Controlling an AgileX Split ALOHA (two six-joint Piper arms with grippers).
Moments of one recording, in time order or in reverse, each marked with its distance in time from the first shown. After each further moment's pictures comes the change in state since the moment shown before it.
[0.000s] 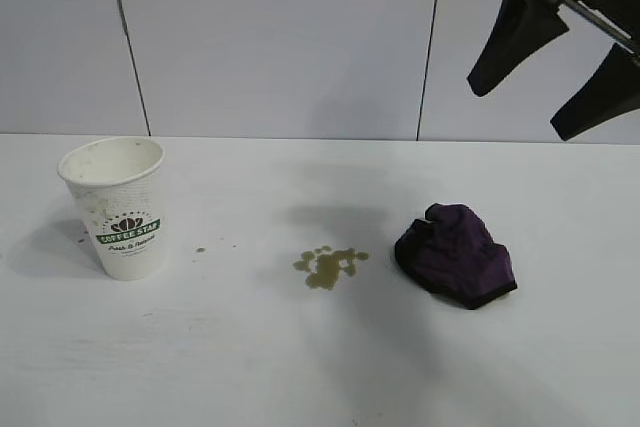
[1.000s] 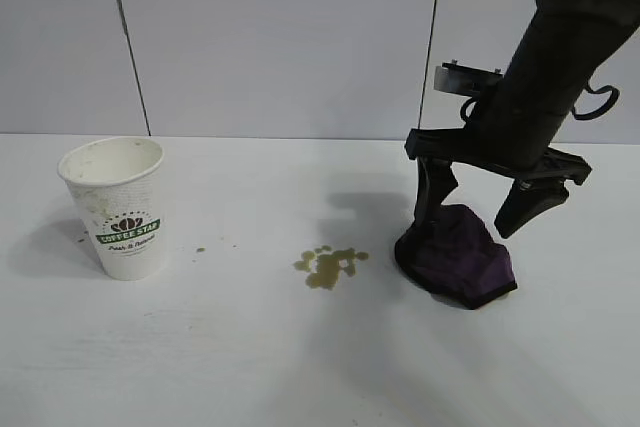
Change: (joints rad) left arm -0.001 -0.001 0.000 0.001 -0.001 -0.001; right arm 0.058 0.286 -0.092 -0.206 -0.198 0.174
